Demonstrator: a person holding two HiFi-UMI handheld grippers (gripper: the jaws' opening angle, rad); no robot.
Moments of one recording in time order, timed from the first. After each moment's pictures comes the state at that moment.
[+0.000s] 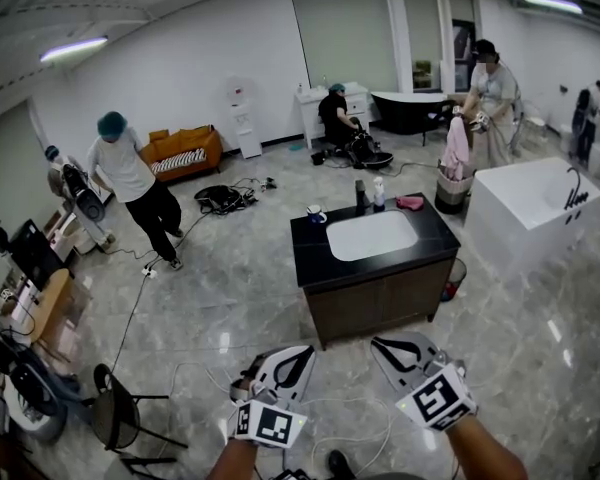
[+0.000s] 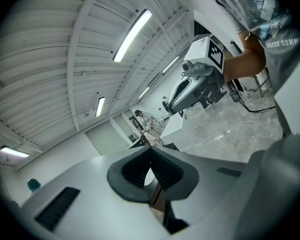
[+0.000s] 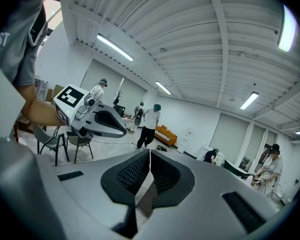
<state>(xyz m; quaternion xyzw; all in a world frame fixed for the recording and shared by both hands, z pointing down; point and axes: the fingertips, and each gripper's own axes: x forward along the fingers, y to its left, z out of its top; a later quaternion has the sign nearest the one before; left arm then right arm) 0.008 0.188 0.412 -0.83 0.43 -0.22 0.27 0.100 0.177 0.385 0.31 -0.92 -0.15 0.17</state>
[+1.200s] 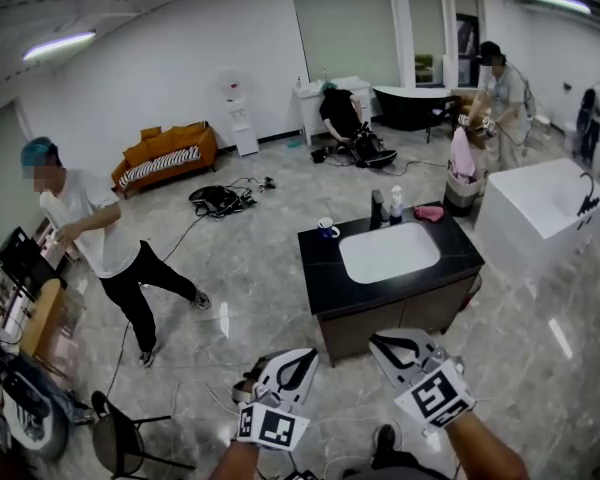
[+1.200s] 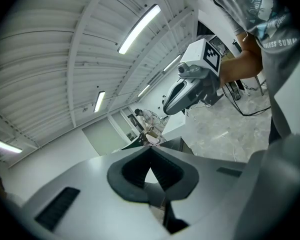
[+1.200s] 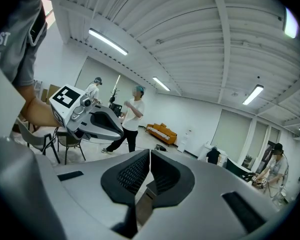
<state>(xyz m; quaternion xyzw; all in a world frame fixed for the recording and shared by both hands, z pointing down) -0.071 0.033 0.430 -0.84 0.42 -0.22 0.25 0.011 0.013 0.399 0.31 -0.92 -0.14 0.18</state>
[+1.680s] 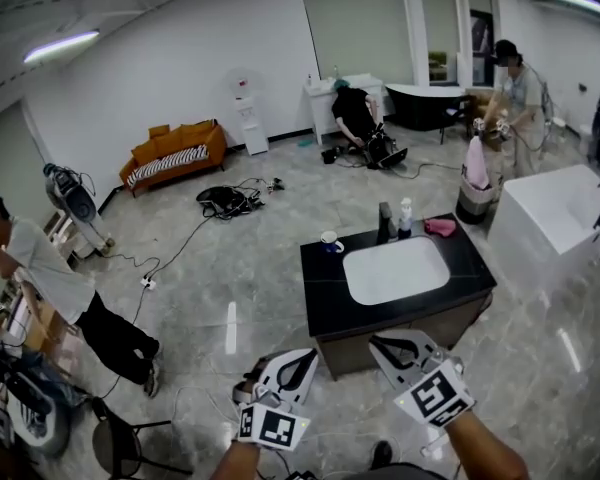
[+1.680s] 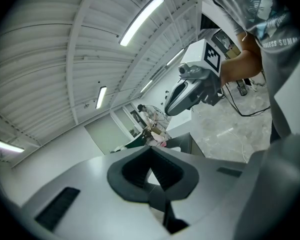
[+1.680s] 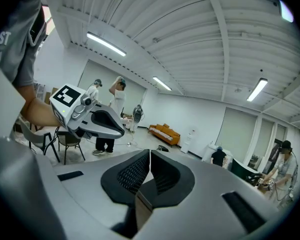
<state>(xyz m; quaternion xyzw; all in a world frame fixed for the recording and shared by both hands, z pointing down) -0.058 -0.065 0.432 -0.83 0.44 -0.24 0.25 0.025 -0.088 0.407 0.29 -0.93 -0.13 0.17</state>
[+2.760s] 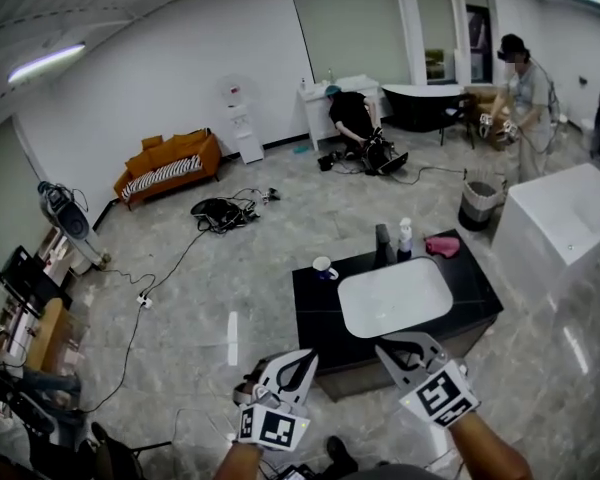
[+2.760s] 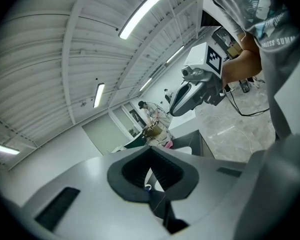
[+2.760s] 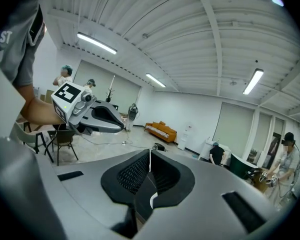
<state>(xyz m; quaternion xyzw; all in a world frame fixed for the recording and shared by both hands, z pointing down) -0.041 -0.198 0.434 -0.83 0.43 -0.24 0.25 0.057 -0.221 0.423 0.30 -0.93 -0.11 0.18</state>
